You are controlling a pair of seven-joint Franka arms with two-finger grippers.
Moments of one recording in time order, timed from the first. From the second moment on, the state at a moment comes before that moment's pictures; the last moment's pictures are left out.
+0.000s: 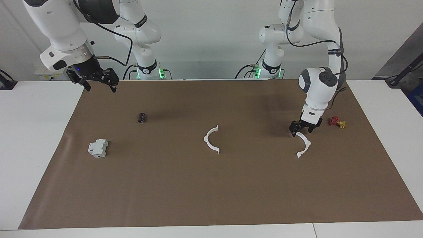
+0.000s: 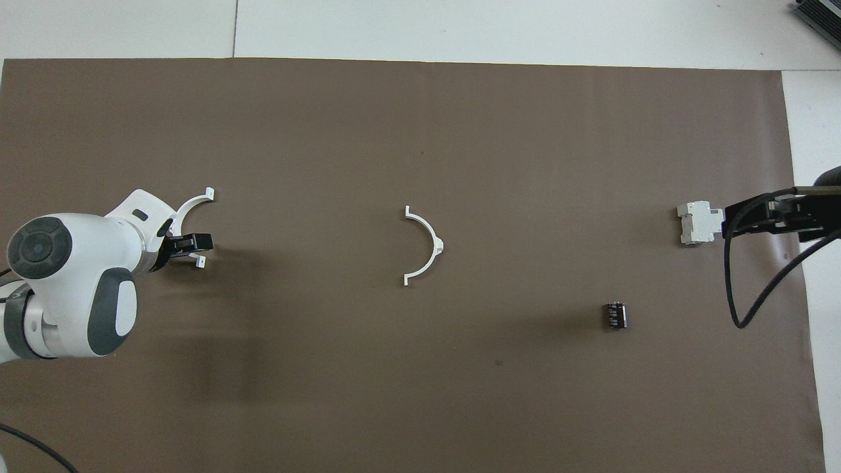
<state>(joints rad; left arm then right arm) -0.03 0.11 0.00 -2.33 0.05 2.58 -0.21 0.05 -0.02 -0.06 -1.62 -0.03 1.53 0.06</state>
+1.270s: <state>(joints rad) -0.34 0.10 -0.02 -2.19 0.05 2.44 -0.82 0.05 -0.02 -0.06 -1.61 -0.03 1.53 0.06</state>
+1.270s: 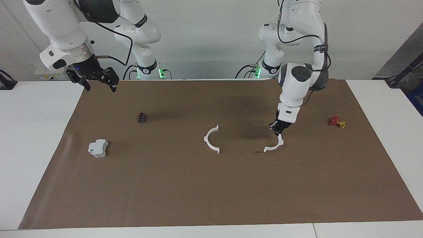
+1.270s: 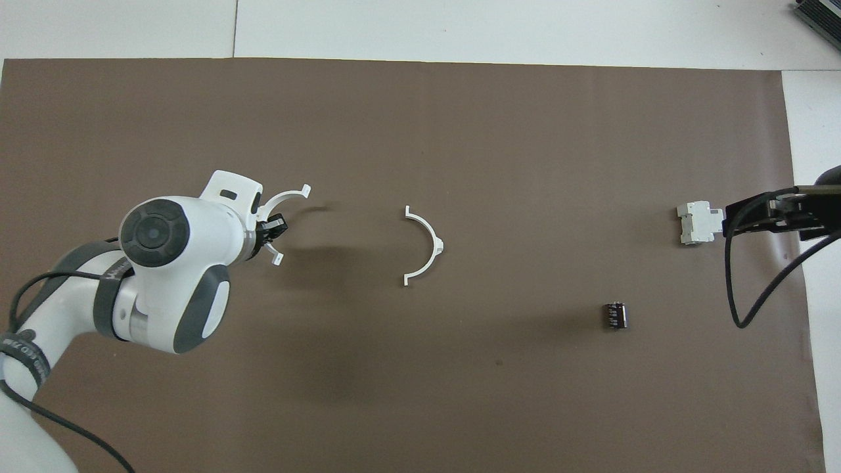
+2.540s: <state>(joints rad) -0.64 0.29 -0.01 -2.06 0.07 2.43 -1.40 0.05 -0.02 -0.06 -1.61 -0.03 1.53 0.06</state>
